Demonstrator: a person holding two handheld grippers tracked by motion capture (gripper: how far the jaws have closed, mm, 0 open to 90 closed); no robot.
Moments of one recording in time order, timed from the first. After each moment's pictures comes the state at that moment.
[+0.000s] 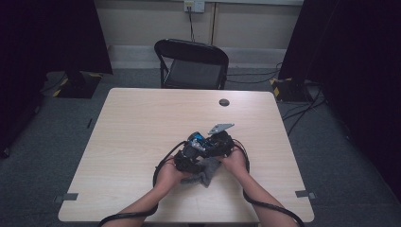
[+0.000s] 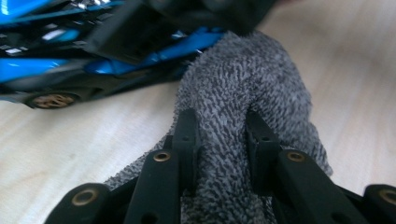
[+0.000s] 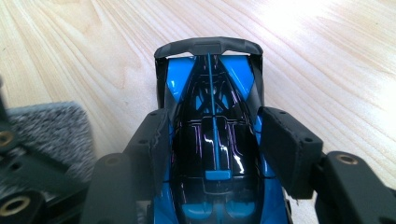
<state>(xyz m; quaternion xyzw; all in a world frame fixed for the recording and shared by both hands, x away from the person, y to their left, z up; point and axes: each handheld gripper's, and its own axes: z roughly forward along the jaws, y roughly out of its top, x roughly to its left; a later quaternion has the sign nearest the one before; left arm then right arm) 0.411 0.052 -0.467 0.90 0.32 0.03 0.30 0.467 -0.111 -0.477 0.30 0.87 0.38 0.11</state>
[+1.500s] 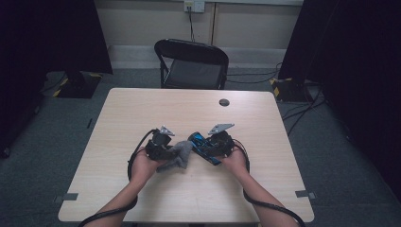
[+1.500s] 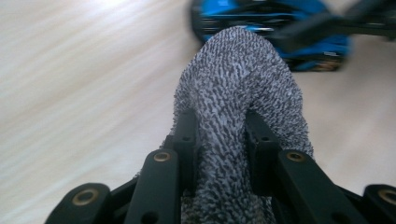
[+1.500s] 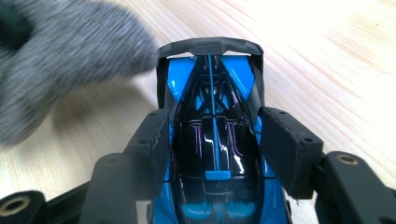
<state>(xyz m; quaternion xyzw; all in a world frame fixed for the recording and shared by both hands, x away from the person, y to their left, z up) 0.416 0.130 -0.442 0.86 0.39 0.07 0.33 0.467 -0.112 -0.478 0.30 0.87 0.38 0.11</state>
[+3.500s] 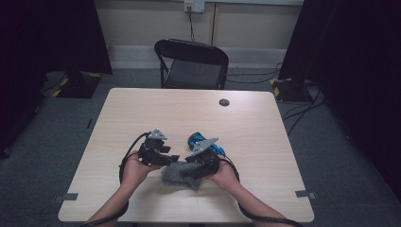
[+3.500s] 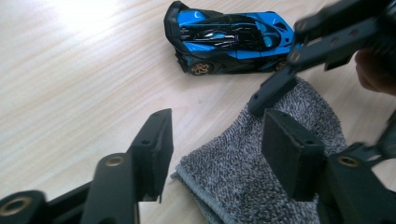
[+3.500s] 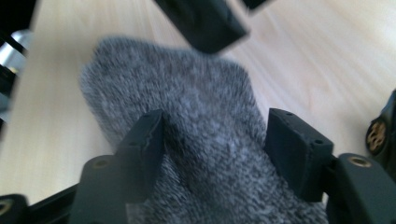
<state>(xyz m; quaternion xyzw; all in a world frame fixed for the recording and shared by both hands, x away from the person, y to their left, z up) 0.406 0.156 -0.434 0.85 0.37 0.07 0.38 0.410 -0.063 -0.478 0.16 0.90 0.41 0.00</state>
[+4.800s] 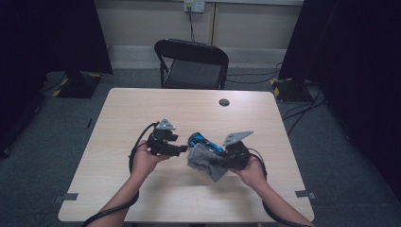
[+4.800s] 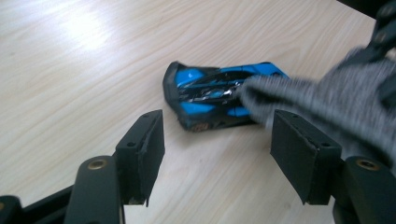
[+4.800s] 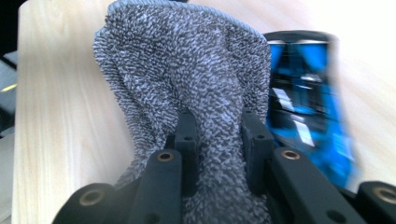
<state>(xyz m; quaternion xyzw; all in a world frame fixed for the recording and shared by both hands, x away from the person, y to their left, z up) 0.433 0.126 -0.419 0.84 0.35 0.09 0.41 0.411 -0.159 -0.434 0.25 0.87 0.42 0.03</state>
